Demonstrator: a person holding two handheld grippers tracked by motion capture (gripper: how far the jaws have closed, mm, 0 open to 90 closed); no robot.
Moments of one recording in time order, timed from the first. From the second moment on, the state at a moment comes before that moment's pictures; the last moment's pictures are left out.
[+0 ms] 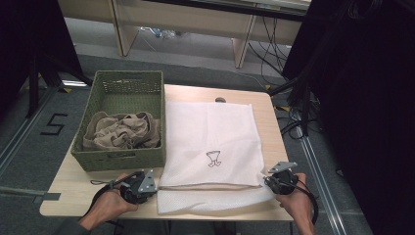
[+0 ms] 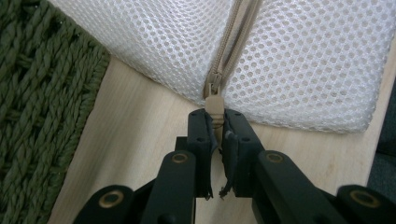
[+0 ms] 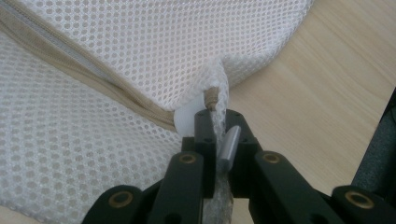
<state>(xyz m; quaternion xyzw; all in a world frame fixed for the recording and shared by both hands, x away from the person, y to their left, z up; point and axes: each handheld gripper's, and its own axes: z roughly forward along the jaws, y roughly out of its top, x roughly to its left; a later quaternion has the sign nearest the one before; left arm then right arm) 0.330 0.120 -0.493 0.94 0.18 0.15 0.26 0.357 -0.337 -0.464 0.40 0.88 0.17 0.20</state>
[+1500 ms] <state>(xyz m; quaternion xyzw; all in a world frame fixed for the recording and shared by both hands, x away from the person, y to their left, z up) 0.314 0.117 -0.471 0.91 0.24 0.14 0.31 0.363 -0.264 -0.471 0.26 0.92 0.19 0.20</state>
